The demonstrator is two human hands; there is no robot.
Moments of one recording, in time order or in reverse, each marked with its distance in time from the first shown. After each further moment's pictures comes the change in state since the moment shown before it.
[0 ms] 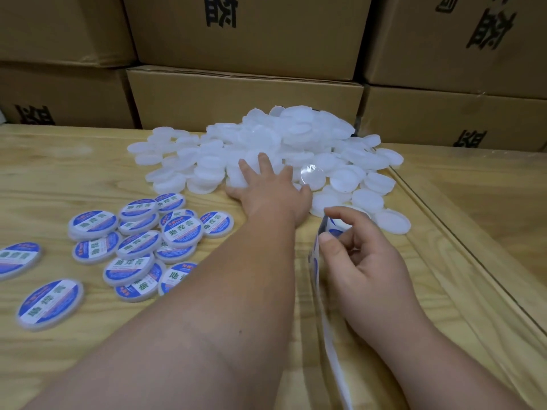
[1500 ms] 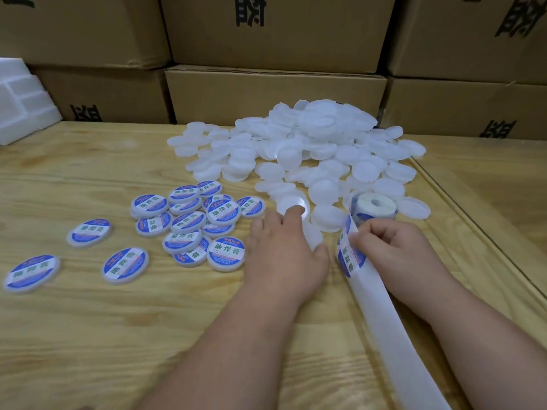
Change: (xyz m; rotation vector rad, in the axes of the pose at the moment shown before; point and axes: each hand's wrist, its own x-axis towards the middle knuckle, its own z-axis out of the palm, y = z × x) left_hand -0.162 -0.050 -0.031 -0.299 0.031 0.031; right_hand -0.001 -0.009 -0.021 -0.031 -0.240 0.224
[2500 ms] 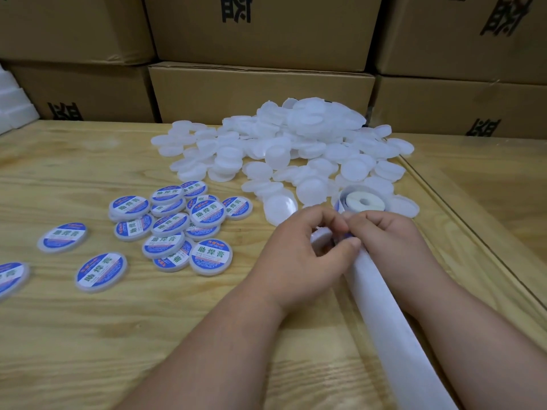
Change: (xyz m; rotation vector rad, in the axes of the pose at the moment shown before) left_hand -0.005 0.020 -0.005 -0.873 -0.164 0.297; right_hand 0.007 -0.001 0.000 0.335 0.017 0.083
